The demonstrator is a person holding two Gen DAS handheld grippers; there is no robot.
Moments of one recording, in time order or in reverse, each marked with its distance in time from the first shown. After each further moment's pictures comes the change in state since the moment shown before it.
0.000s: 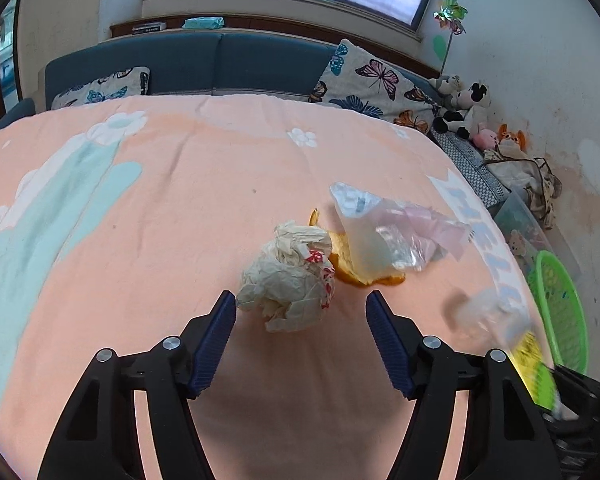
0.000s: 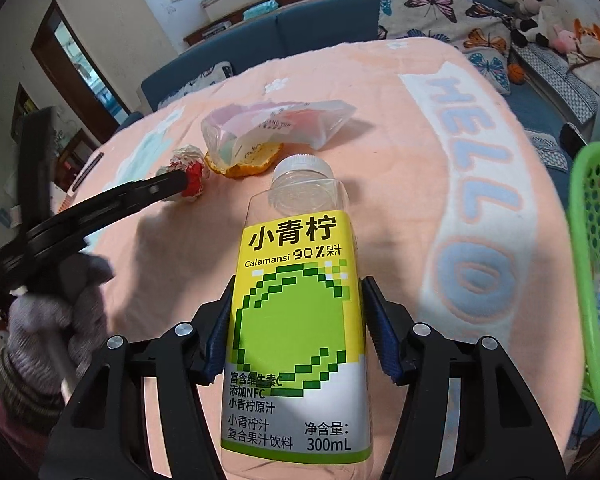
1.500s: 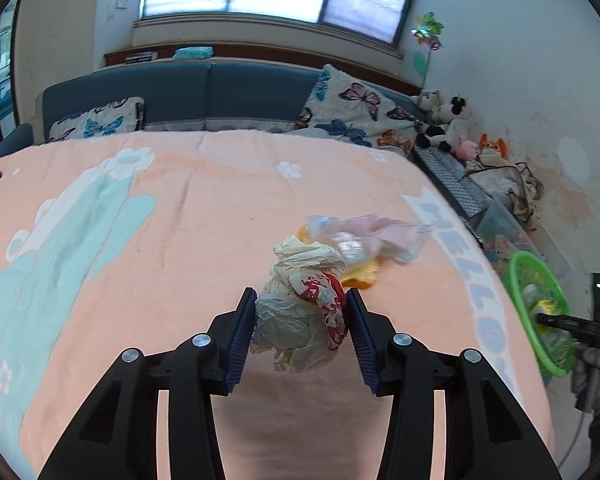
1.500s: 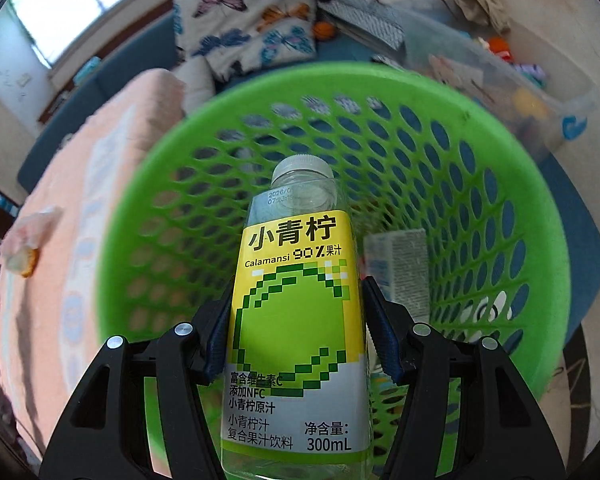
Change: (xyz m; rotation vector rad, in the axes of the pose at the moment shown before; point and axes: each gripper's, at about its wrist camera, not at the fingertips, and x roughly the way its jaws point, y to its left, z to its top) left arm -0.058 -0.009 -0.006 0.054 -0.089 -0.036; right arm -0.077 -0.265 -0.028 0.390 0.016 -0.351
